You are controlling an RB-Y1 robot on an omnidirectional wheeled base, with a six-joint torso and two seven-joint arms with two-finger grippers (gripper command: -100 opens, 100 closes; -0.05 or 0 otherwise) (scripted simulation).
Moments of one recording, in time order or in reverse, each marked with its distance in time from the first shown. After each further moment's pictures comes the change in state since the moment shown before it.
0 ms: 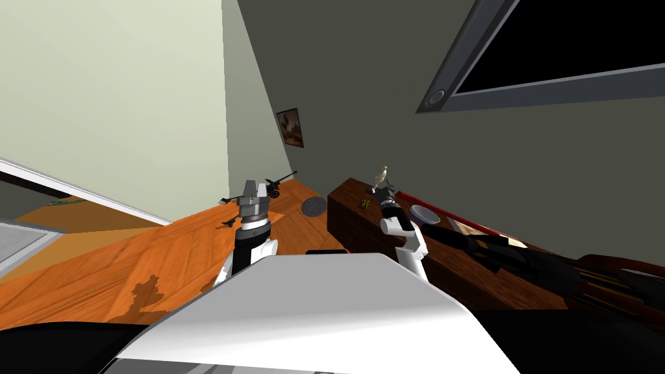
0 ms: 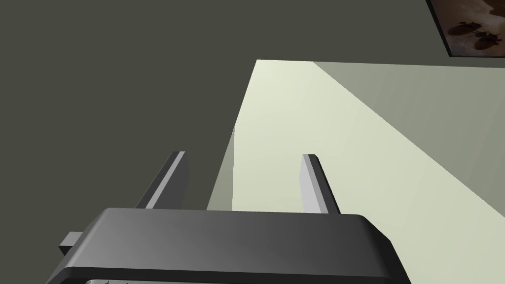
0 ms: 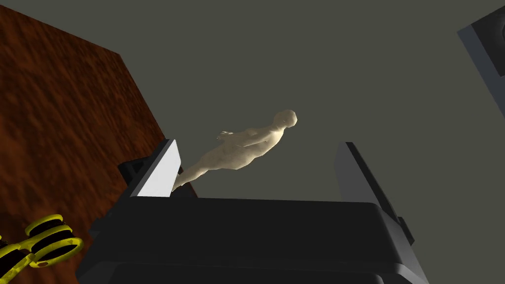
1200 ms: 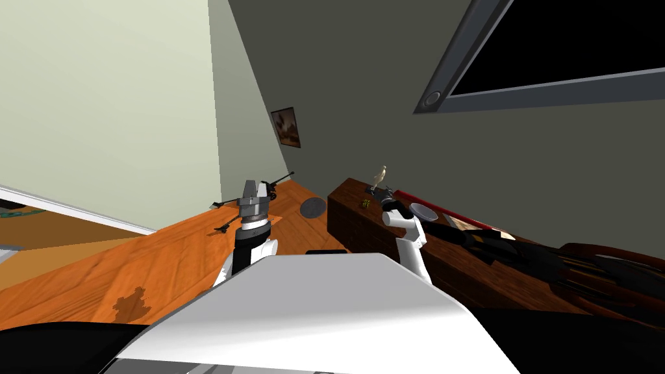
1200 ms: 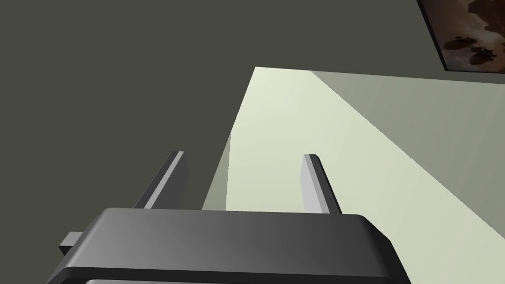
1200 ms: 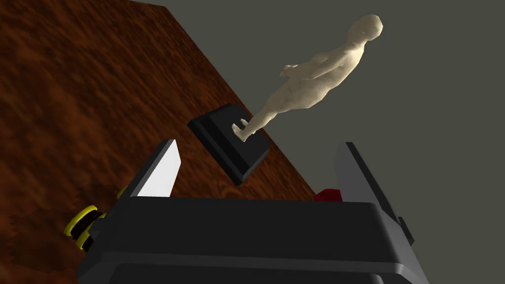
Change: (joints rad) left arm 0.000 0.000 0.000 0.000 0.000 0.000 0.000; right arm -0.122 -0.043 -0.069 0.109 -0.076 0.315 -0.266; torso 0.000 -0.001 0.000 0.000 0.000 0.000
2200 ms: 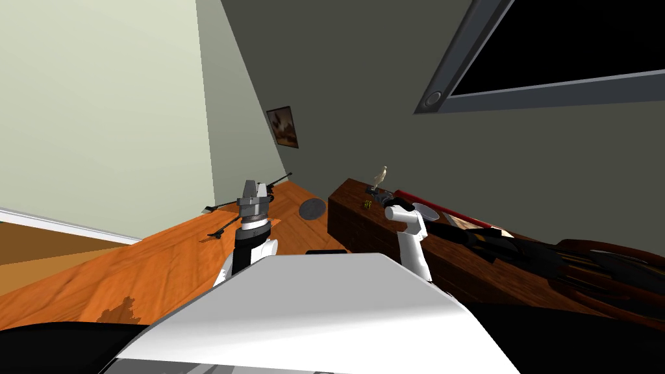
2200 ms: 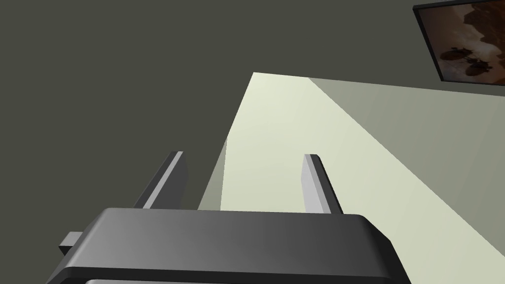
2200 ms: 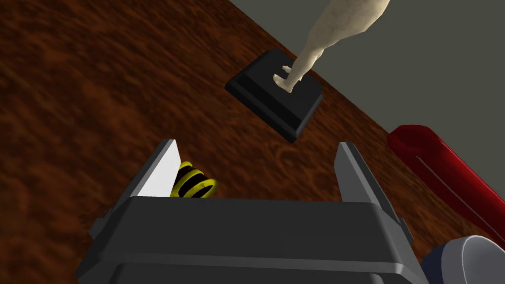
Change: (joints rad) left arm 0.000 0.000 0.000 0.000 0.000 0.000 0.000; right arm -0.089 -0.033 -0.059 0.077 -0.071 0.262 -0.229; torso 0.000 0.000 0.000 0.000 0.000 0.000
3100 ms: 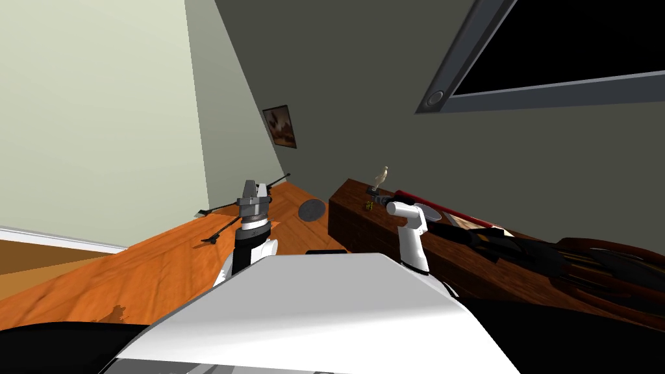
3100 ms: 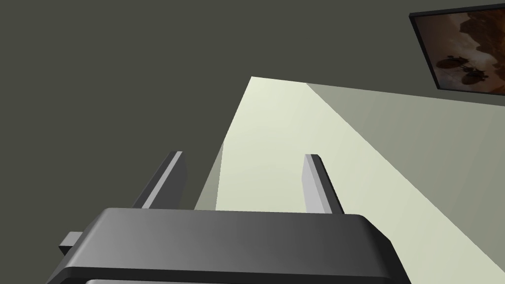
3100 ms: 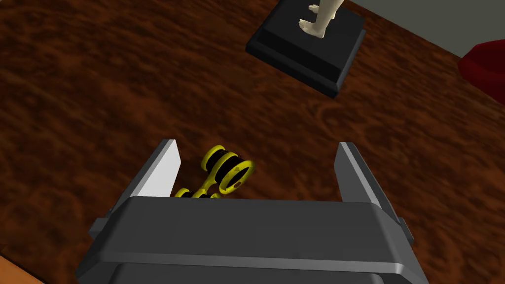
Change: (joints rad) left arm 0.000 0.000 0.000 0.000 0.000 0.000 0.000; right arm -0.081 -0.022 -0.045 0.069 -0.050 0.220 -0.189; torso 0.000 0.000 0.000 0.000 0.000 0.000
